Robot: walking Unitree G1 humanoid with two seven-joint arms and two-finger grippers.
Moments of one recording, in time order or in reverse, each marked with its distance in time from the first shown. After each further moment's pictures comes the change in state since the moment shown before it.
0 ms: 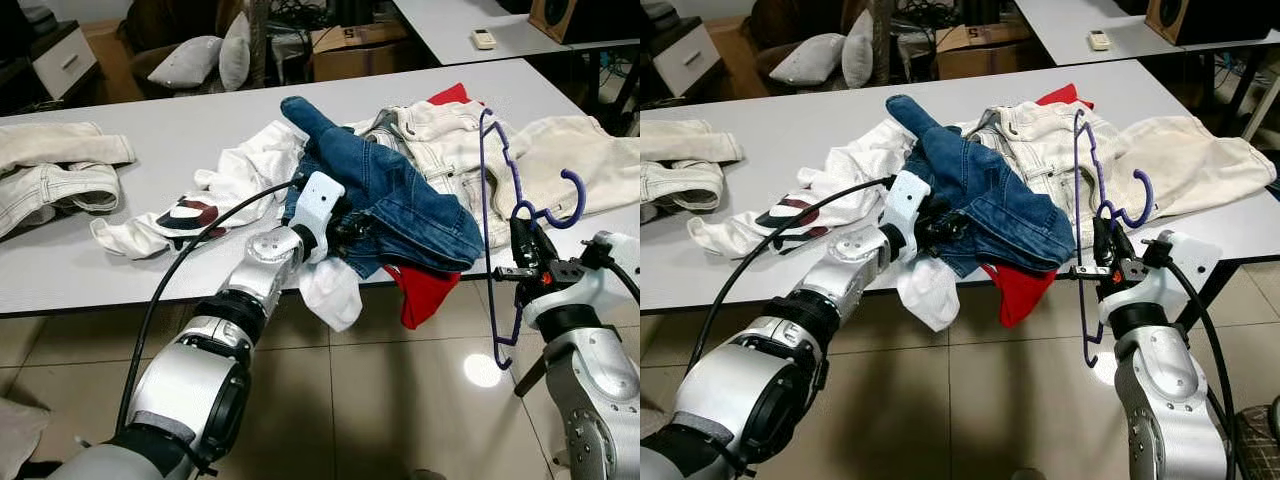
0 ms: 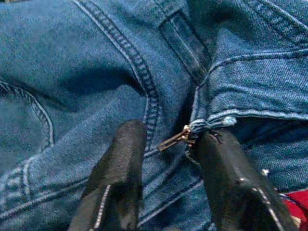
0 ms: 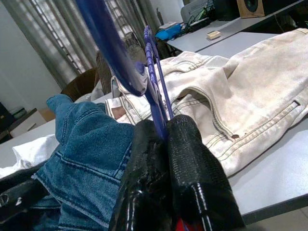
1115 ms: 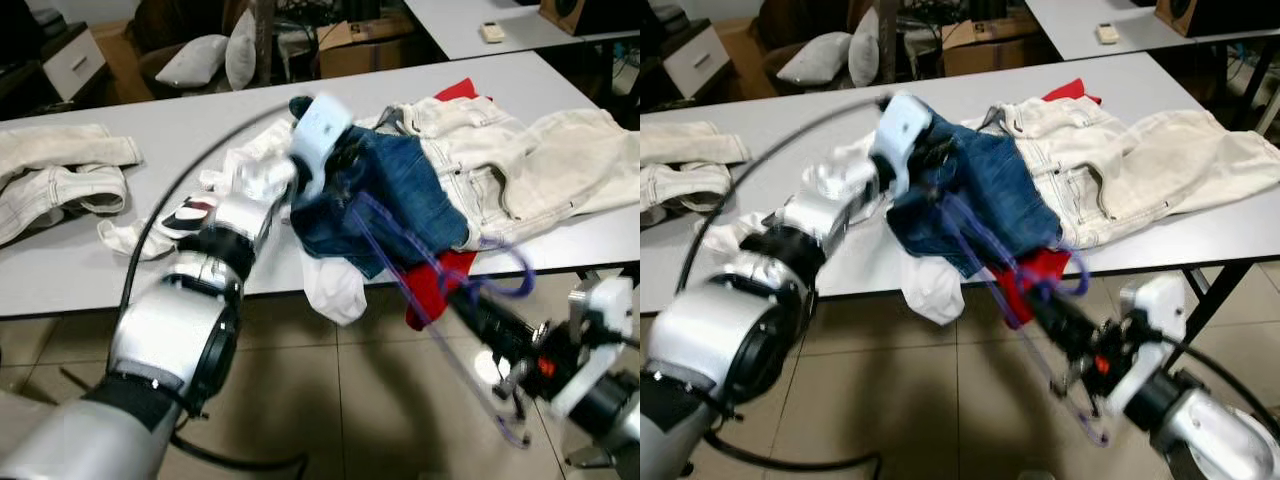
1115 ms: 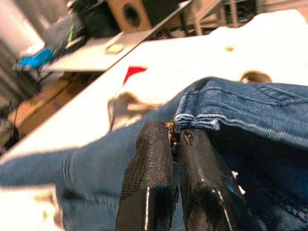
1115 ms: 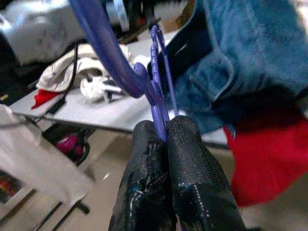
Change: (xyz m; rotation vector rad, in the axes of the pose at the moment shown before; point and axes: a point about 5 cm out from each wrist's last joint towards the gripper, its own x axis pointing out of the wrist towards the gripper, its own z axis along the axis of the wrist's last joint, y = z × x) left arm 0.002 0.027 0.098 0.346 -0.130 -0.036; right arm -0.074 0.018 0.017 -0.074 0.175 0.677
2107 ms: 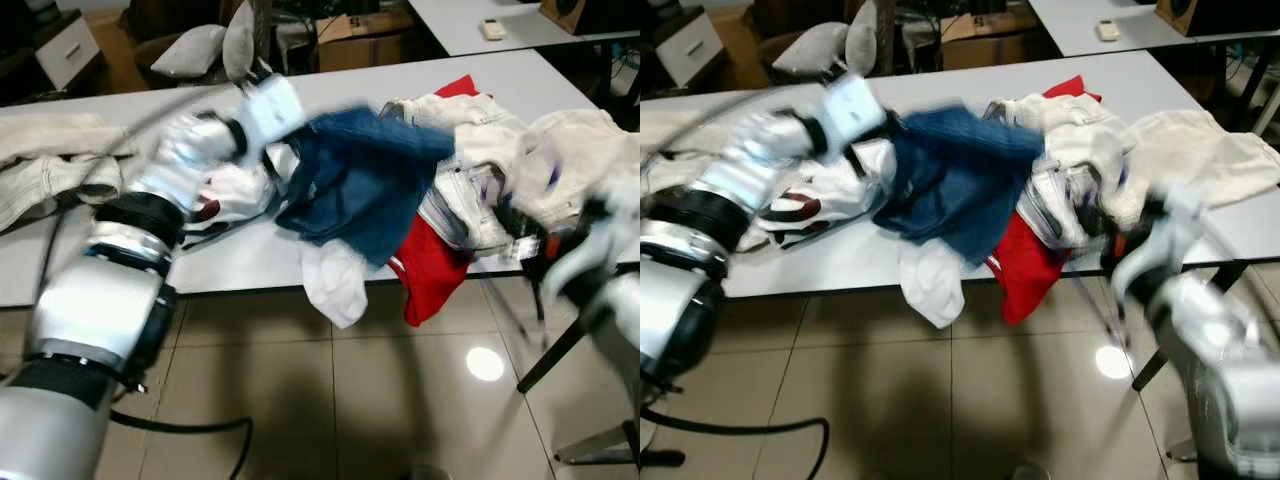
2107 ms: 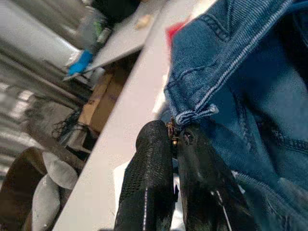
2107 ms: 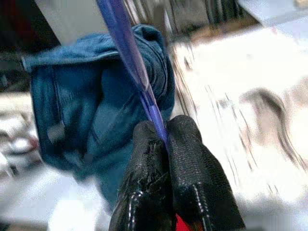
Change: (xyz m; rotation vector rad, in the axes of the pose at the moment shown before) left arm -0.056 0.075 0.017 0.381 0.112 0.088; right arm 0.057 -0.084 0.049 0.018 -0.128 -0.377
